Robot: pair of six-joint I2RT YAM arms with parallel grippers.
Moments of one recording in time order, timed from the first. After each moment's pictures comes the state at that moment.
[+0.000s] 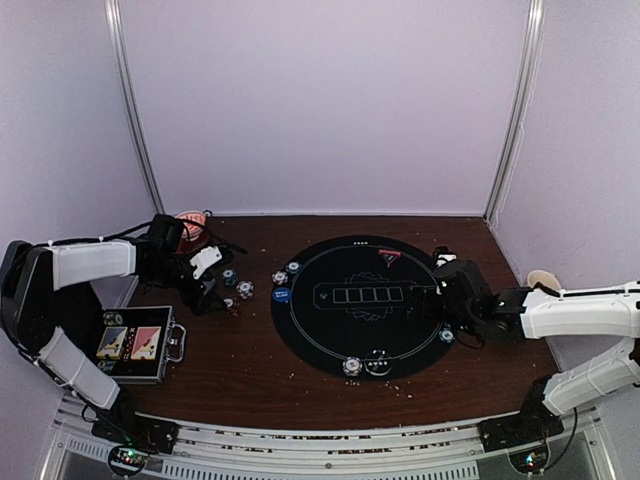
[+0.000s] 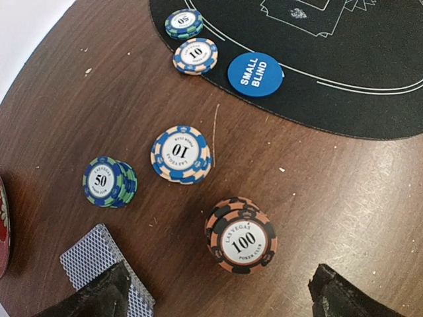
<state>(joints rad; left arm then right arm) -0.25 1.51 0.91 -0.41 0.36 0.70 0.81 1.23 0.60 -0.06 0.48 0.56</state>
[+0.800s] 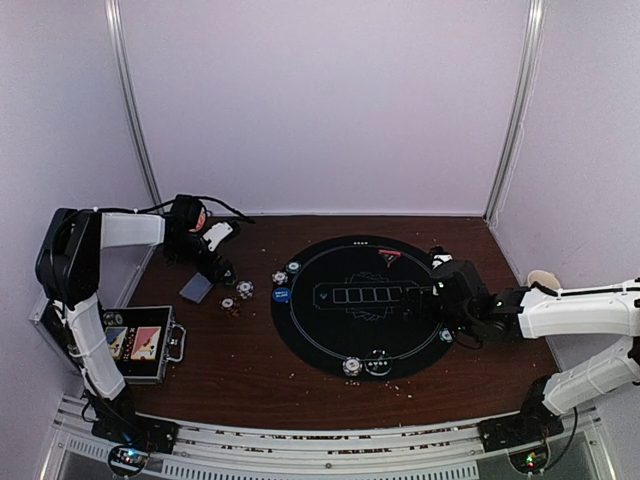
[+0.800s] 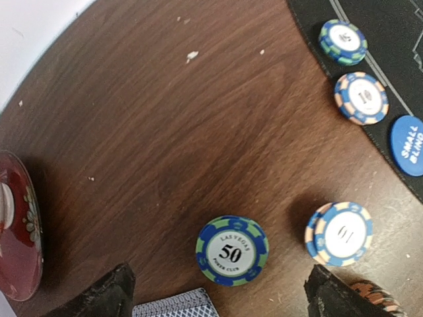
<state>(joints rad) -0.22 1.89 1.27 -0.38 0.23 0.54 0.83 1.25 0.61 -0.06 0.48 0.54</state>
